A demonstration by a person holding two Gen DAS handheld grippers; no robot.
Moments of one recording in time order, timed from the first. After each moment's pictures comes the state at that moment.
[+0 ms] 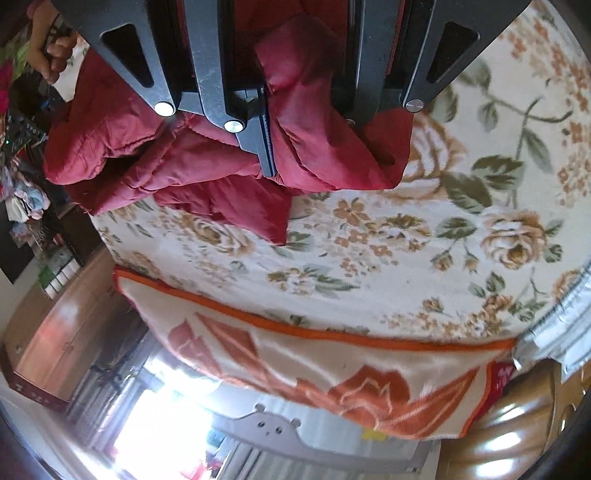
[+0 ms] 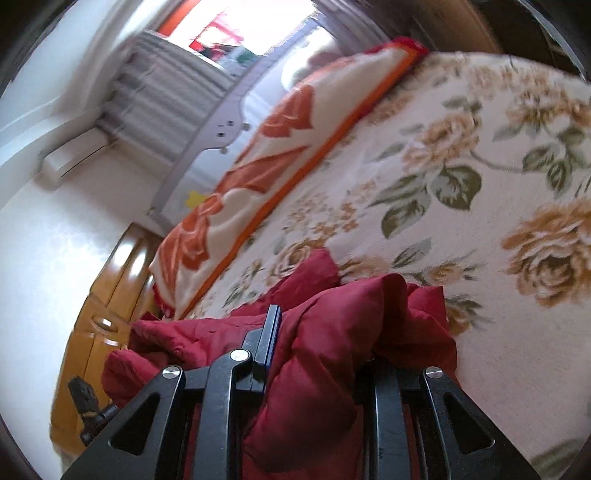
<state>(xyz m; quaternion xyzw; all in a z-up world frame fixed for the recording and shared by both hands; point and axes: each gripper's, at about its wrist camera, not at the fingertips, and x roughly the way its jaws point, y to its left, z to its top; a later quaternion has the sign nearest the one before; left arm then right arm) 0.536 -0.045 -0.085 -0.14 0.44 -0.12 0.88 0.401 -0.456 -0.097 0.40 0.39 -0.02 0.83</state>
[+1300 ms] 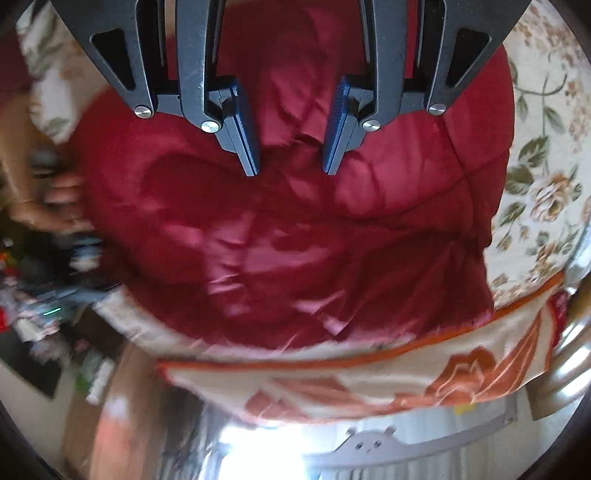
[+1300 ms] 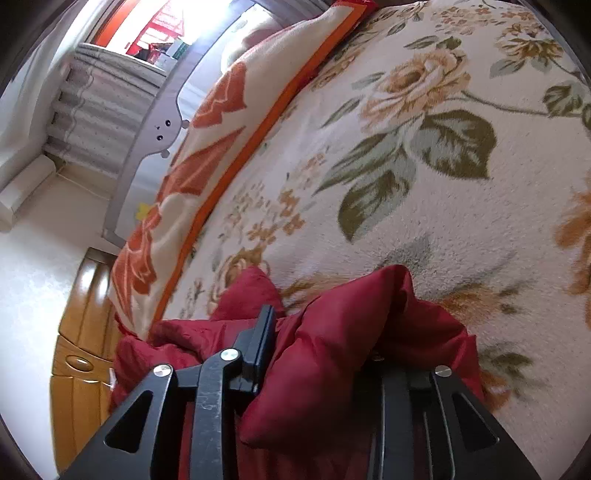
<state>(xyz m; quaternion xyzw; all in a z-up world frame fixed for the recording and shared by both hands) 0.490 -0.145 -0.140 0.04 0.46 -0.18 0.87 0.474 -0.479 -0.192 0.44 0.42 -0.09 0.79</state>
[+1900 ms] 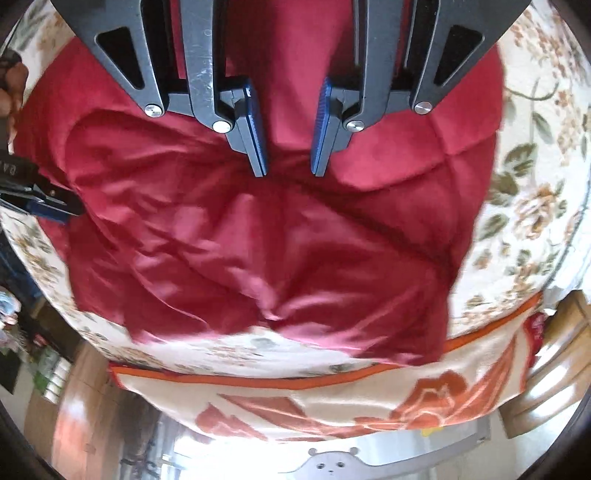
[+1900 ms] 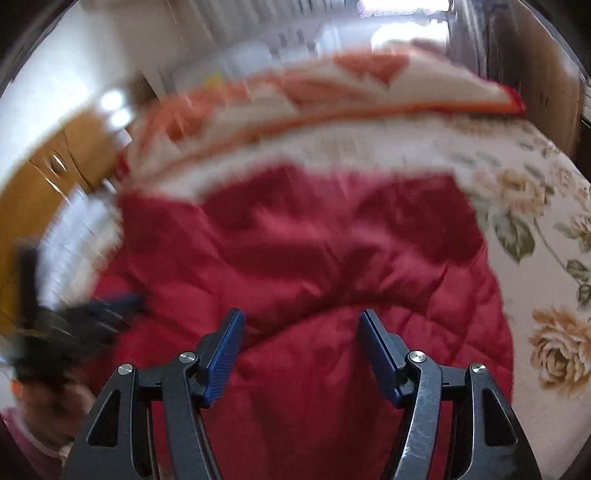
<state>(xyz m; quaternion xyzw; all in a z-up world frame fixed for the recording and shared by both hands) 0.533 -0.142 -0.155 0.04 0.48 -0.10 0.87 0.462 -0.340 -0.145 0.09 0.54 0.02 0.84</state>
